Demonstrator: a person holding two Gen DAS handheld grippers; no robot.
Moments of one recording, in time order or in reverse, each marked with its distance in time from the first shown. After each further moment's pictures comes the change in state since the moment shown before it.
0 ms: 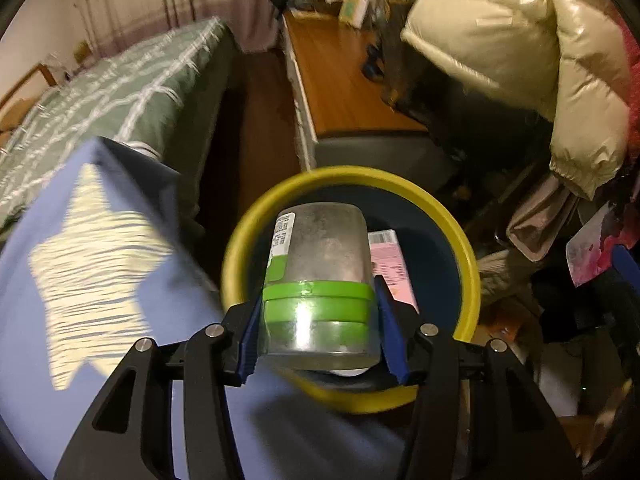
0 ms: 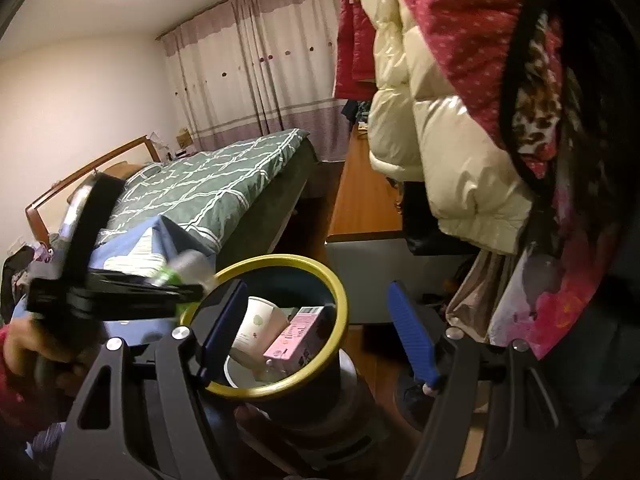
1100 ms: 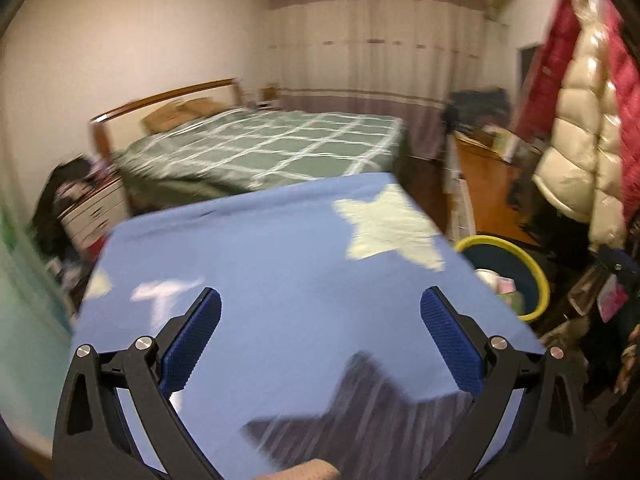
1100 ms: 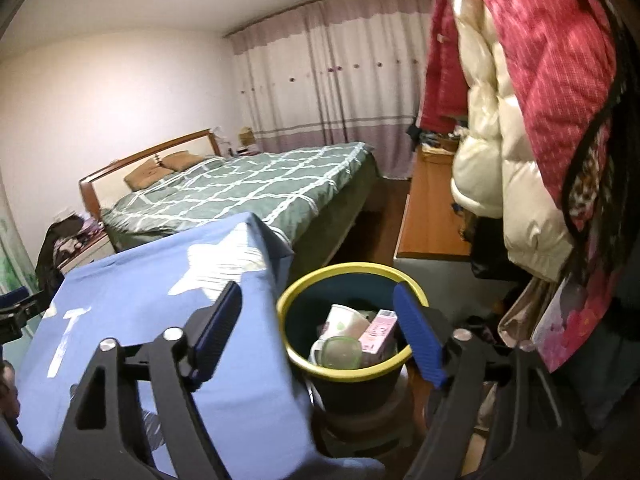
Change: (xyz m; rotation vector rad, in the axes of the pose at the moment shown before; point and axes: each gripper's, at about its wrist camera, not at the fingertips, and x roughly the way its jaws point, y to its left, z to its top) left arm -0.283 0.122 -0.265 -0.440 -0.435 0.477; right arm -0.071 0.080 -0.003 -0.157 -0.039 0.197
